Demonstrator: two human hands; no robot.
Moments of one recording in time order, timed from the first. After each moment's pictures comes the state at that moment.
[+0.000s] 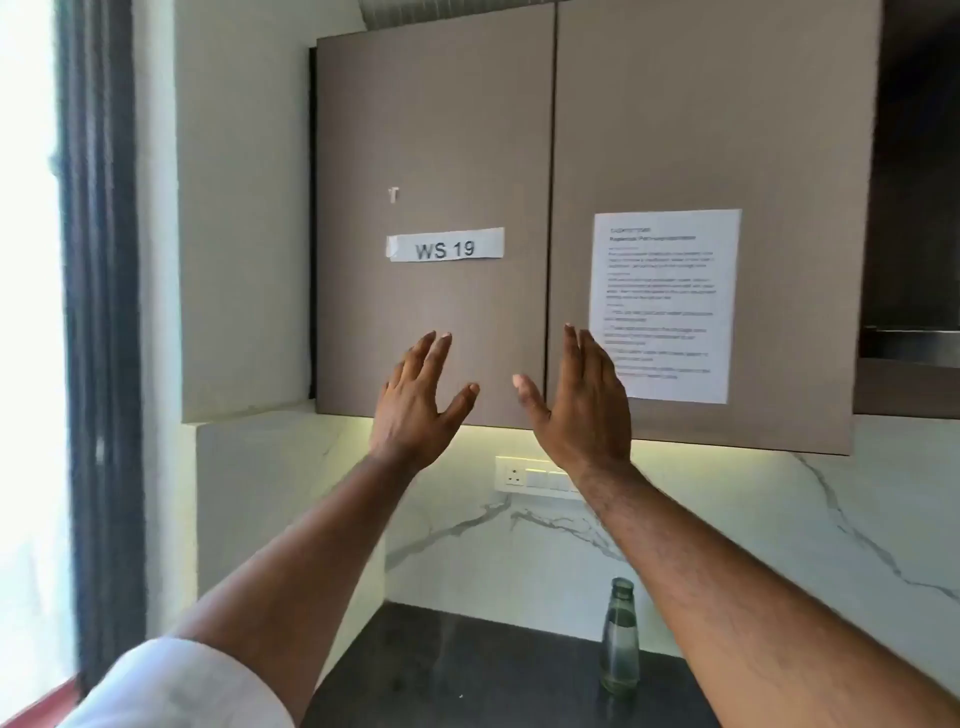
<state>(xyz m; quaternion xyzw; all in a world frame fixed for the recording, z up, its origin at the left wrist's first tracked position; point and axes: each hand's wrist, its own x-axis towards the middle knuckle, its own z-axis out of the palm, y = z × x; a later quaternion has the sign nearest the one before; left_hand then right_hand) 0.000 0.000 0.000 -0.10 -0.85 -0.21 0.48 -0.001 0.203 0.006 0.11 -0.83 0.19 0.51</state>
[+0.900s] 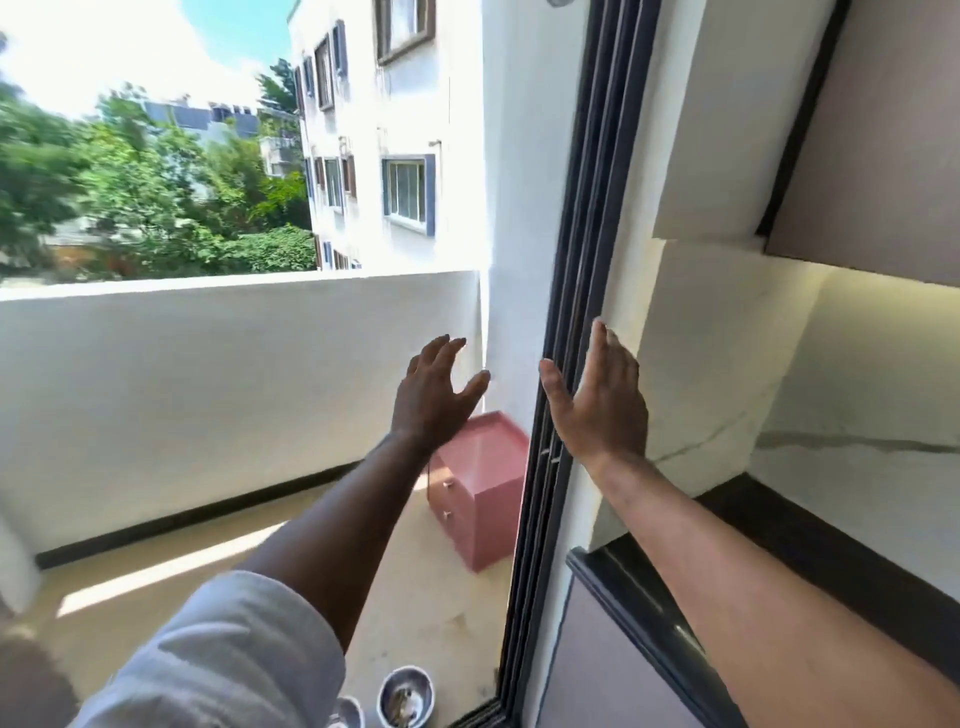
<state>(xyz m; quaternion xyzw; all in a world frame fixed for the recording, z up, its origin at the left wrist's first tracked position) 0.265 -0.346 -0.203 0.33 -0.84 -0.17 0.38 0.128 -0.188 -0.184 0.40 -0.81 0.36 0.23</state>
